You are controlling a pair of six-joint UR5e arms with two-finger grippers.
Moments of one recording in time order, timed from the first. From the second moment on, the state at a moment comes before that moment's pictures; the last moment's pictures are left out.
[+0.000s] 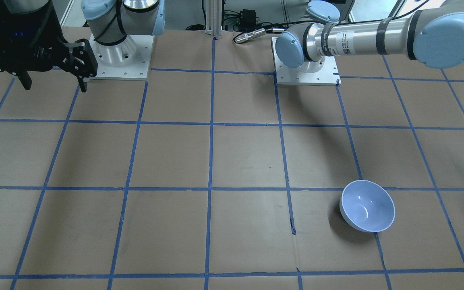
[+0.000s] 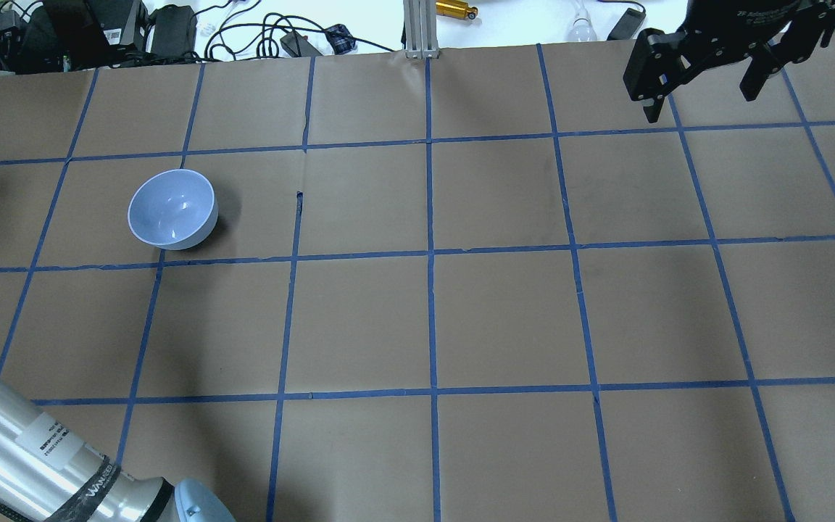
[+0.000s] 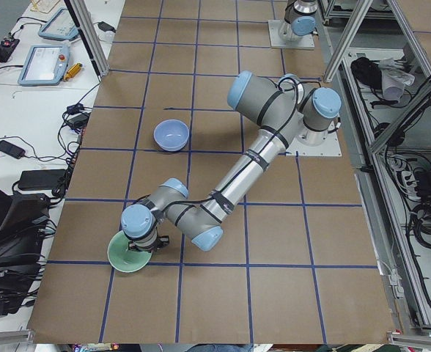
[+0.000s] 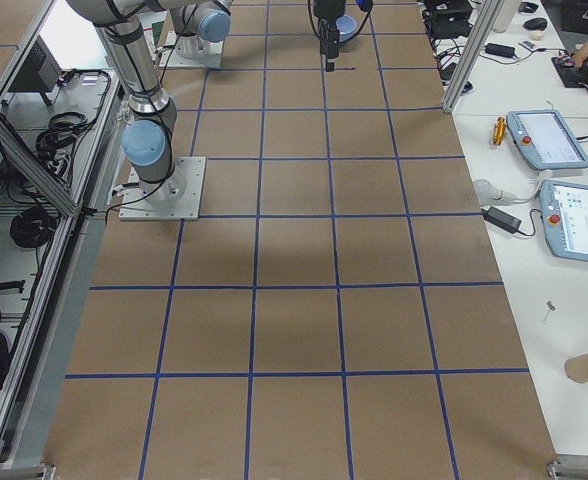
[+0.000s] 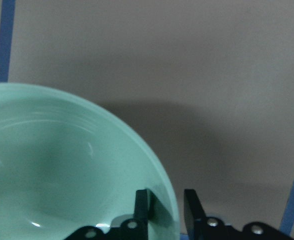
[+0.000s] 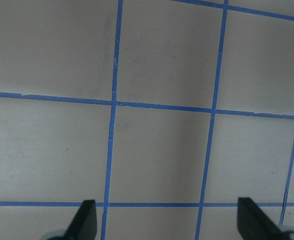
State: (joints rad) left arm -0.72 -2.54 -0.87 -1.26 1.55 2.23; right arm 1.59 -1.53 1.37 -1.45 -1.73 -0.09
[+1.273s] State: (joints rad) left arm -0.72 -2.53 -0.87 -1.25 1.54 2.24; right arm 1.59 -1.53 1.37 -1.44 -1.73 -0.09
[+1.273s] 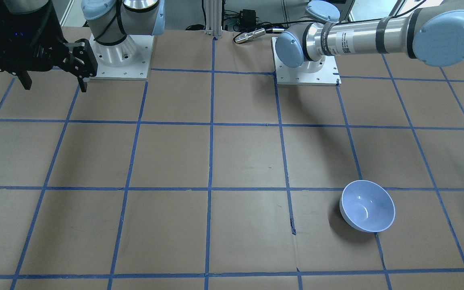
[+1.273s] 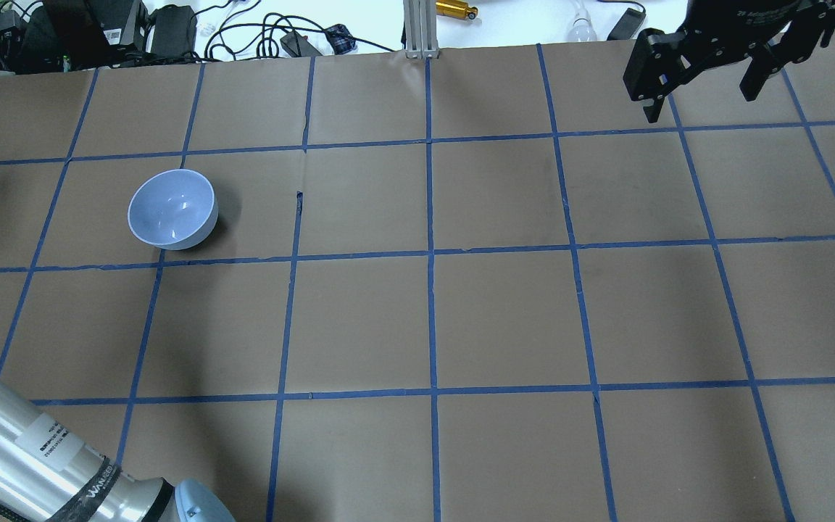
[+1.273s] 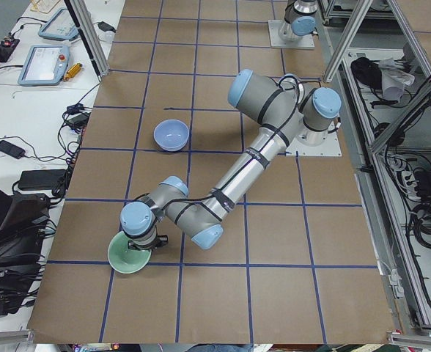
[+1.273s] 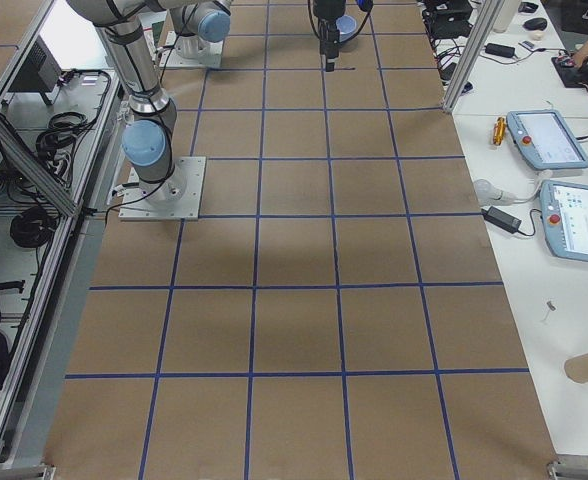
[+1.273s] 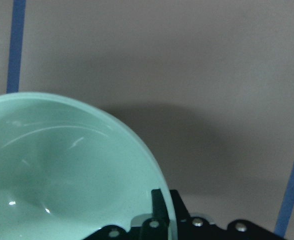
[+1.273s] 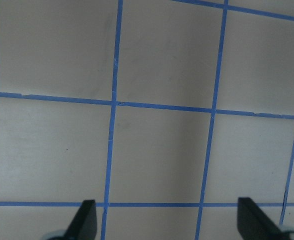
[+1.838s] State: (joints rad) left arm -0.73 -2.49 -0.88 -1.25 1.54 2.26; right arm 1.59 -1.53 1.37 -1.45 -1.73 -0.09
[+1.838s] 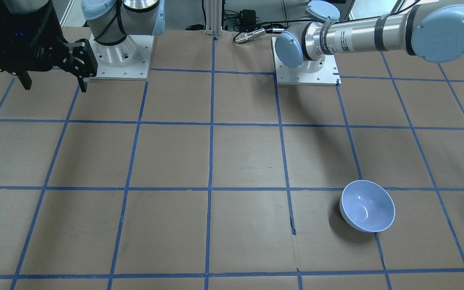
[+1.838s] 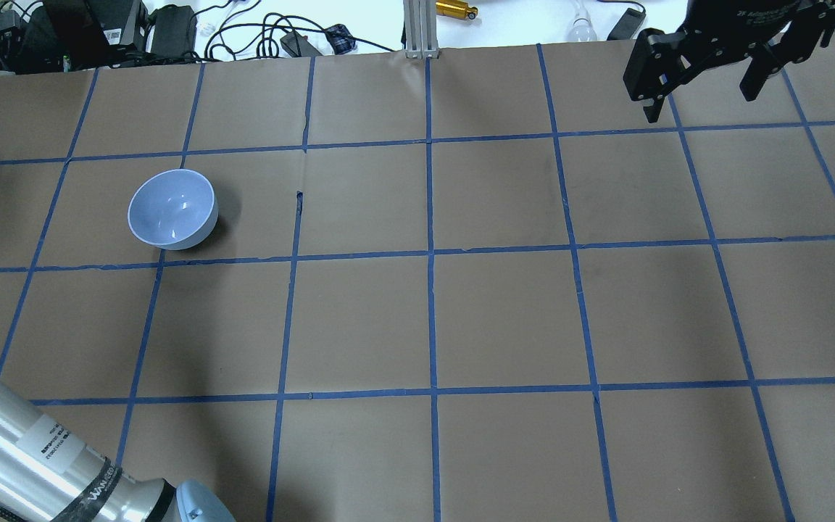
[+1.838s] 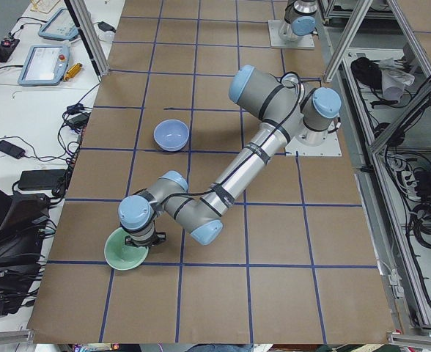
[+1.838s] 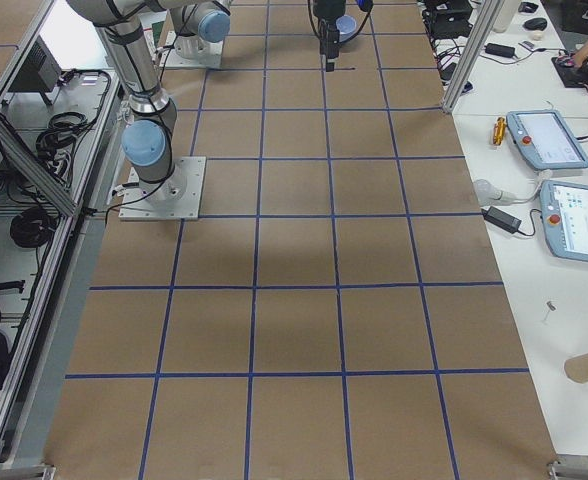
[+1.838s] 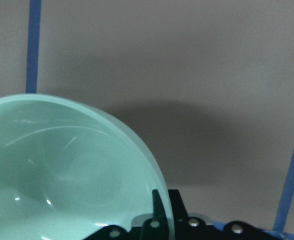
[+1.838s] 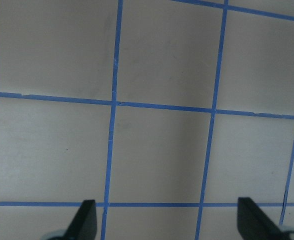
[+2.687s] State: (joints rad) left arm -0.97 -2.18 -1.18 -1.28 1.54 2.24; right arm 1.59 -1.53 1.37 -1.45 -1.73 -0.09
